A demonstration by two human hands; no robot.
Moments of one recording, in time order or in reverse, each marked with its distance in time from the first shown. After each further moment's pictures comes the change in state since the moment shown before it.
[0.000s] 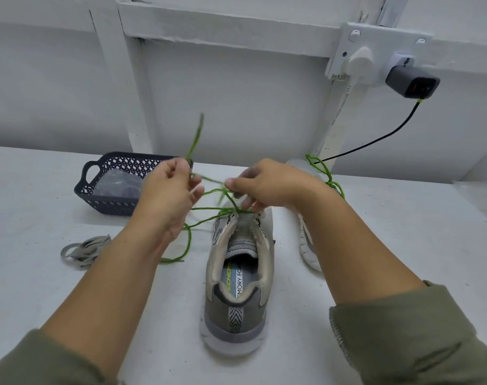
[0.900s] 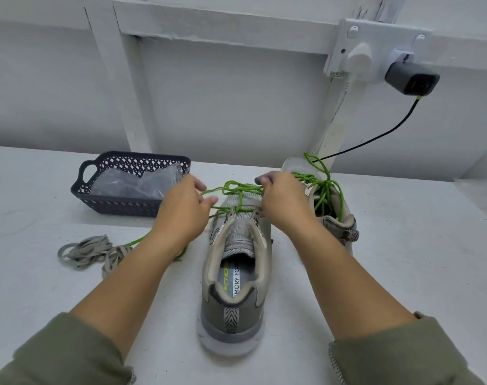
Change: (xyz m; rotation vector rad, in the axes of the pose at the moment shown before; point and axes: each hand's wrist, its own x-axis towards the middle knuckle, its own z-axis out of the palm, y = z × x) left_hand 0.017 -0.043 -0.008 1.093 -0.125 0.382; right_hand 0.011 0.038 0.031 0.172 0.440 0.064
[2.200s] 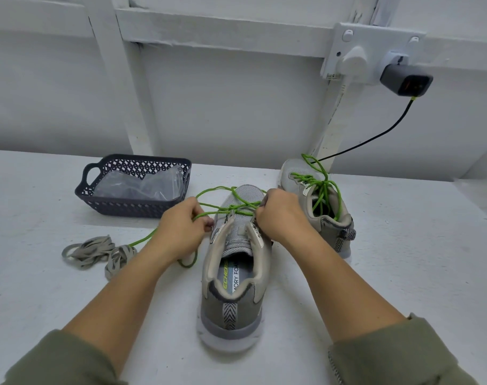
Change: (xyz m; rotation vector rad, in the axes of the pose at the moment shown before) left_hand -0.021 -0.012 -0.001 -0.122 -0.162 -0.160; right_hand -0.003 0.022 0.012 -0.339 -0.010 -0.014
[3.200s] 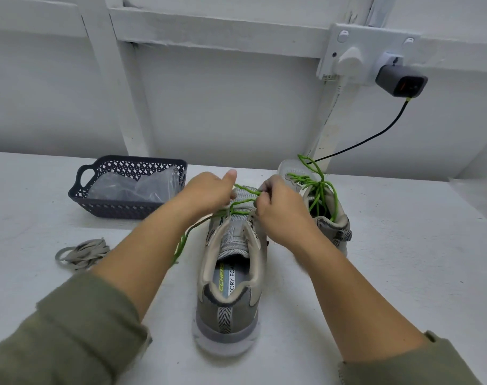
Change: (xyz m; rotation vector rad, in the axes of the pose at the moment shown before) left_hand 0.033 0.071 0.001 0.016 -0.151 -0.068; right_hand -0.027 -0.007 -0.024 0.309 0.070 -0.106
